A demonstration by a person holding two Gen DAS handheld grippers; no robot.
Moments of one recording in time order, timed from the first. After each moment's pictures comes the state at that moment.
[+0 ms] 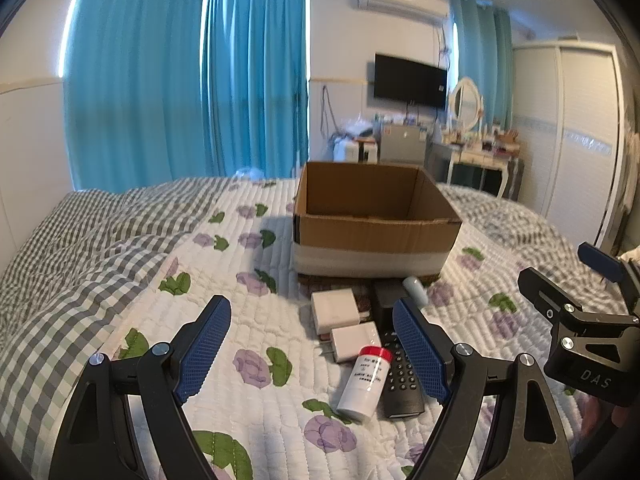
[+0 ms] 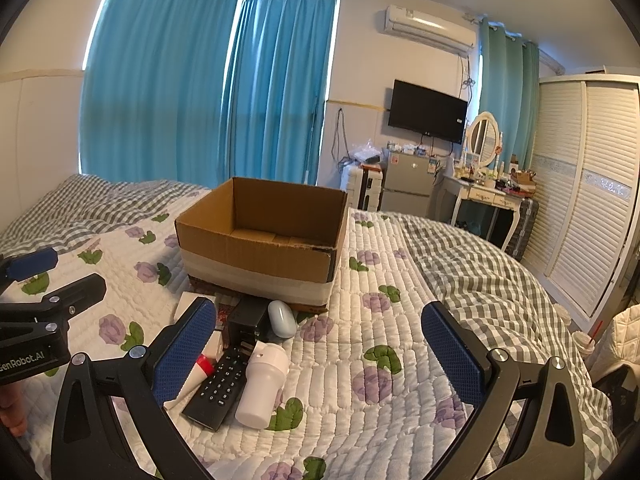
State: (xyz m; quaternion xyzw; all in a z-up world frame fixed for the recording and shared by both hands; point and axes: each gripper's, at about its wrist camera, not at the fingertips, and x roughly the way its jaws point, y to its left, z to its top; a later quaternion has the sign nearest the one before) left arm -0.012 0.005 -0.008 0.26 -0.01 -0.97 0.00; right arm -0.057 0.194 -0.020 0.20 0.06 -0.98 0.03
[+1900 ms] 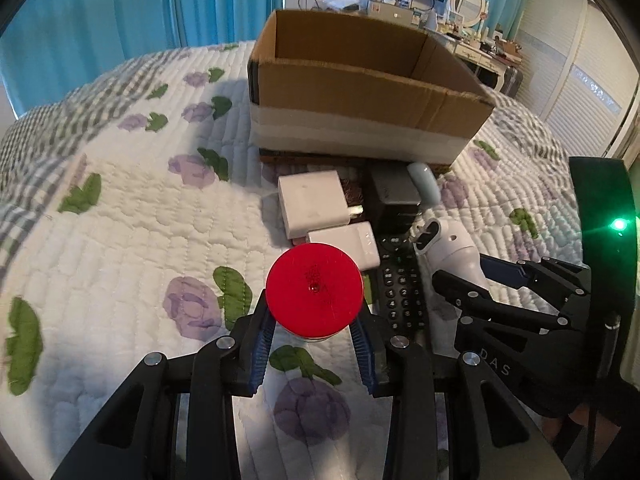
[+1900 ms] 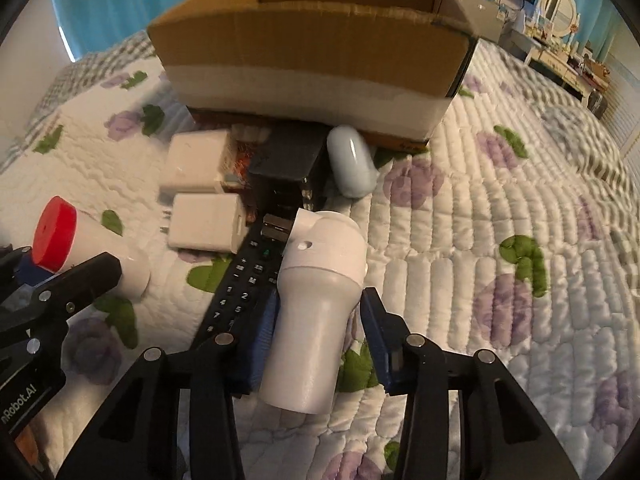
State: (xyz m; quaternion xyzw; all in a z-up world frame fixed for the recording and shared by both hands) left arm -0.079 0.005 -0.067 0.48 0.01 -0.88 -0.05; right arm -0.159 0.147 -0.112 0.50 0.06 -0.86 0.09
